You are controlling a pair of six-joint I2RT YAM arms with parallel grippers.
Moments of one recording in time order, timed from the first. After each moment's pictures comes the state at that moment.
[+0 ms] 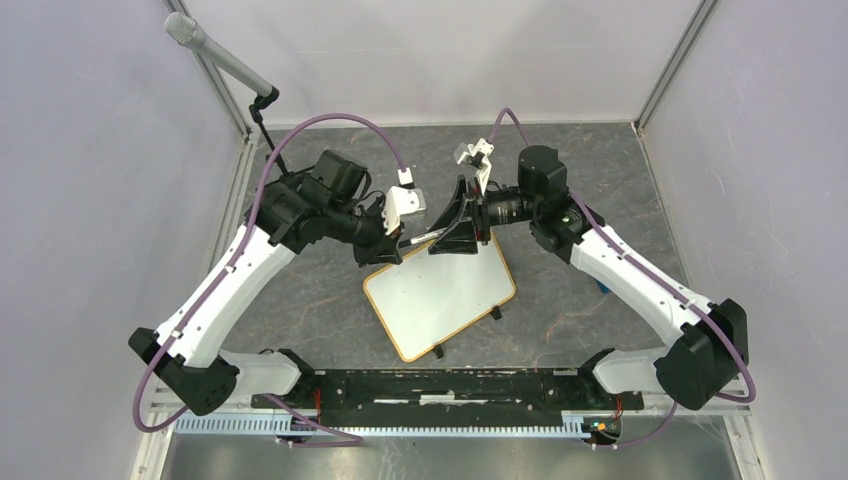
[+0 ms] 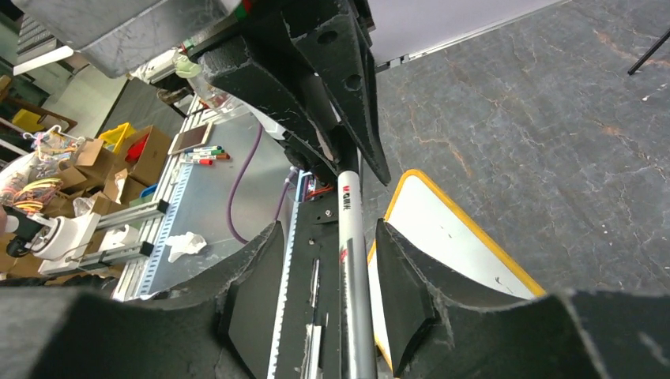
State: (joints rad) left arm -0.64 1.27 1.51 -1.15 0.53 0.51; right arm 0.58 1.32 1.13 0.04 -1.09 0.33
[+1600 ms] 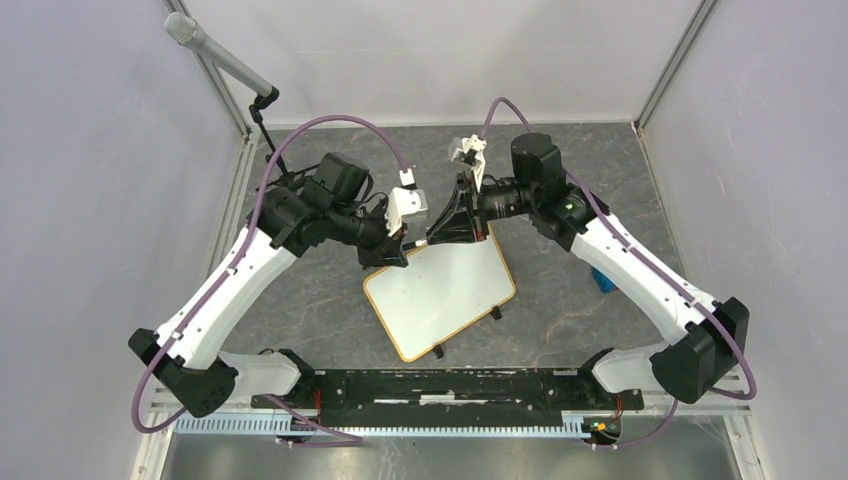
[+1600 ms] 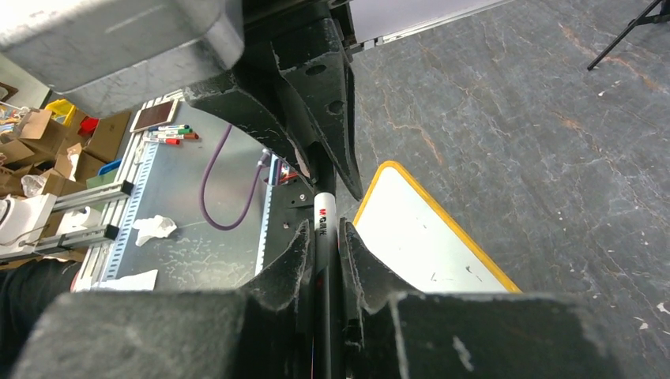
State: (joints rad) left arm -0.64 1.27 1.50 -1.14 0.58 0.47; right arm 0.61 1.35 1.29 -0.26 -1.02 0.11
